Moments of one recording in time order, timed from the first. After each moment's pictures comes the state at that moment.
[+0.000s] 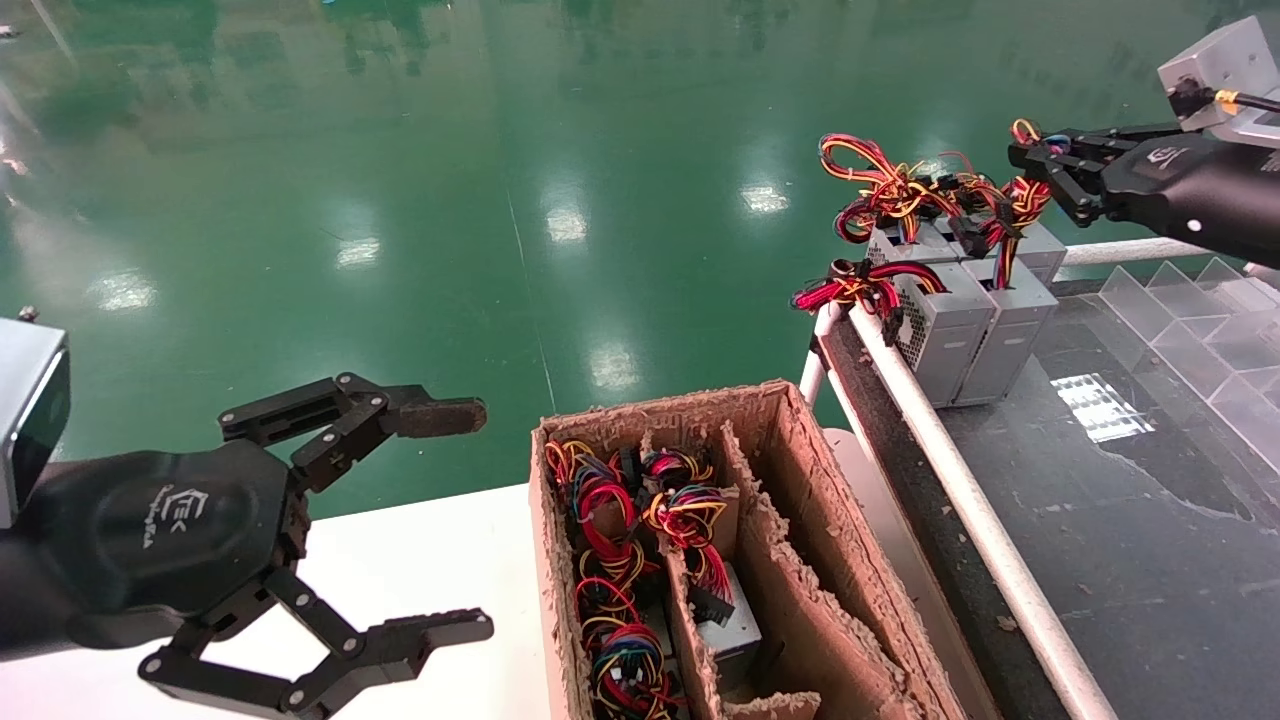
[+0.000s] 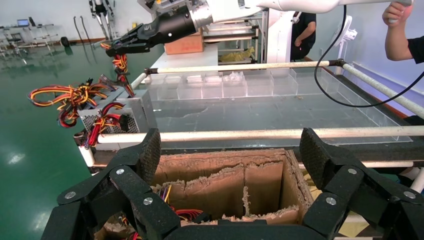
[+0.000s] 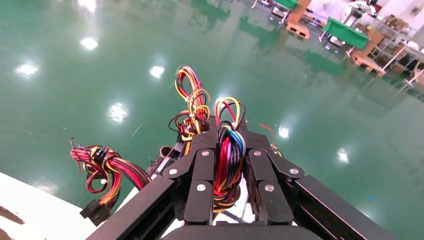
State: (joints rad) left arm -1.10 0.57 0.38 -1.26 0.66 1.46 -0.13; right arm 1.81 -0.90 -0.39 0.12 -1.30 -1.02 -0.27
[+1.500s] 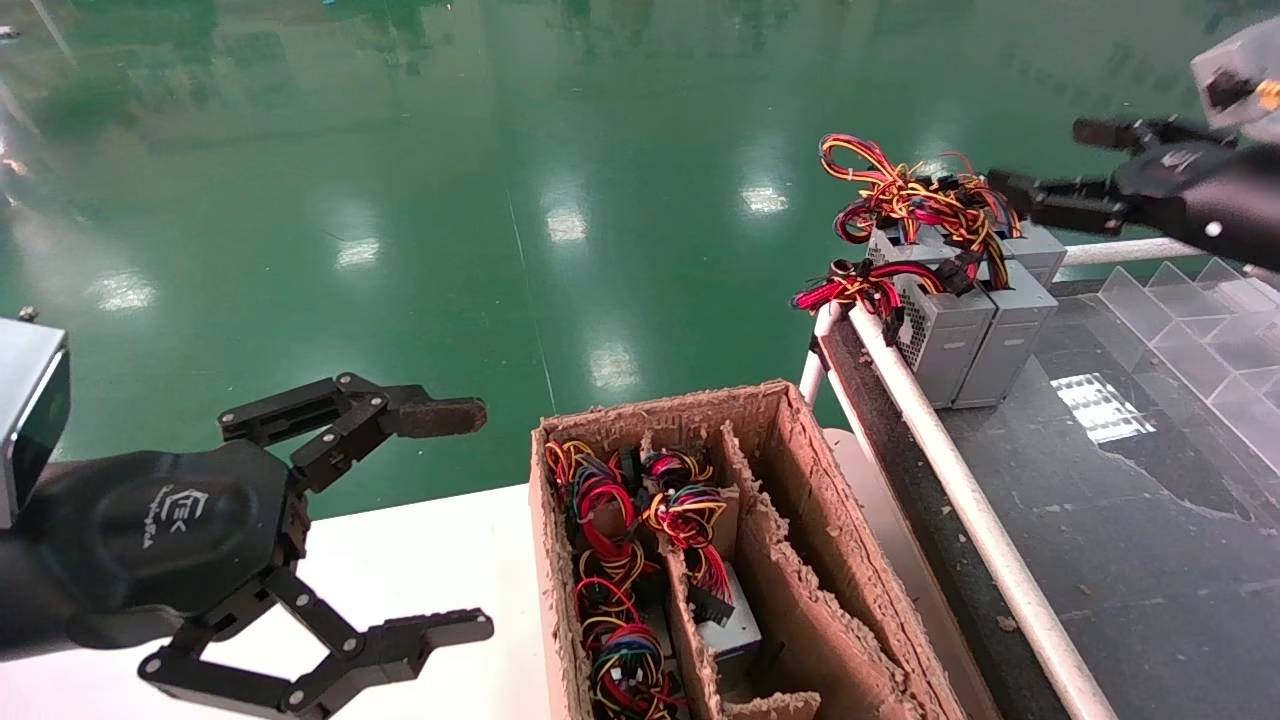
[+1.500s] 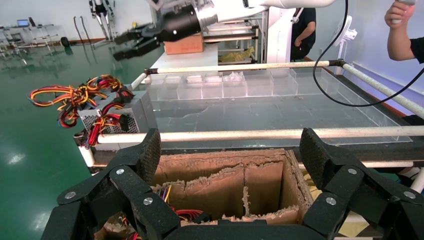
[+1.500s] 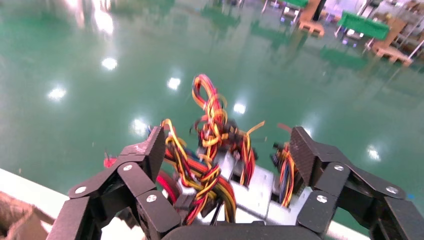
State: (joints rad) left arm -1.10 0.57 0.38 -1.26 0.66 1.46 -0.13; right arm 1.84 -0.90 -0.37 0.01 -1.26 -1.11 -0.27
